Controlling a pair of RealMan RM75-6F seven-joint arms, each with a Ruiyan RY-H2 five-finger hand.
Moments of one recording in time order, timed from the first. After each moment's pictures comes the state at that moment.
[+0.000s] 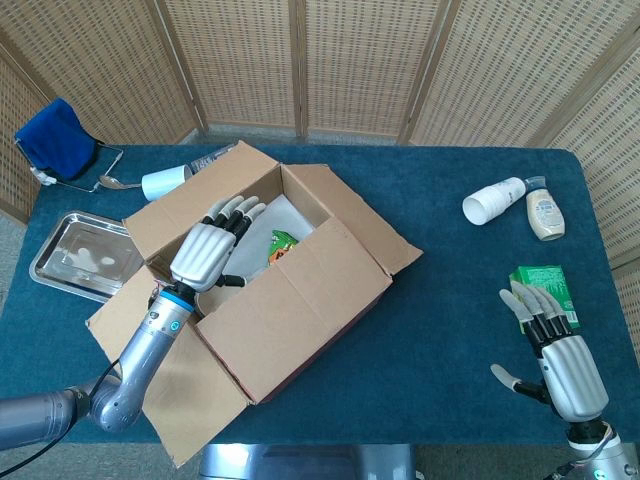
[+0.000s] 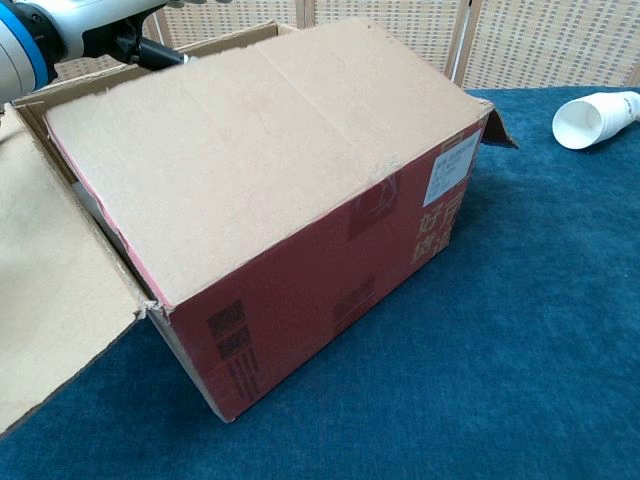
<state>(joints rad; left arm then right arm) -0.78 -1.42 -0.24 -1.70 1.11 1.12 0.37 0.10 -1.09 0.01 -1.74 -1.79 1.63 0.16</state>
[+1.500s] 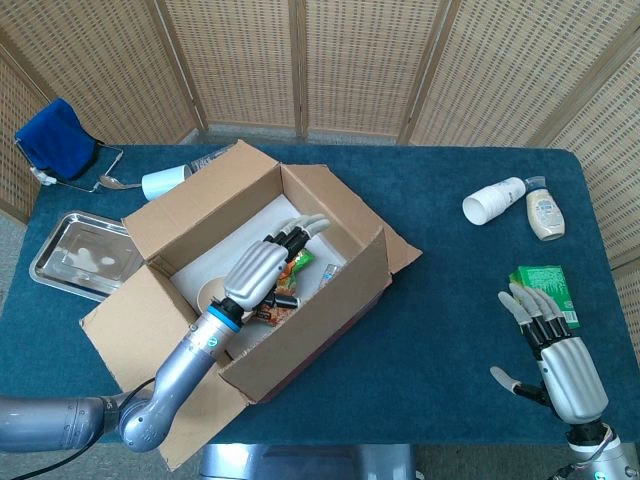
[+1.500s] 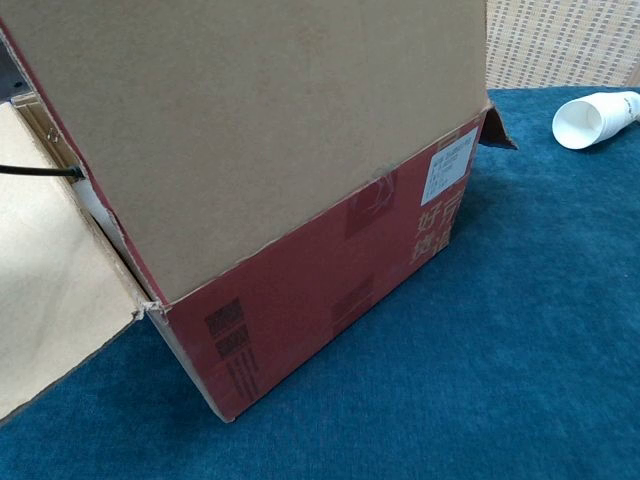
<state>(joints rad) -0.85 -1.49 -0.35 -1.91 1.03 1.07 0.19 0.10 -1.09 0.00 -1.74 -1.80 1.63 0.17</state>
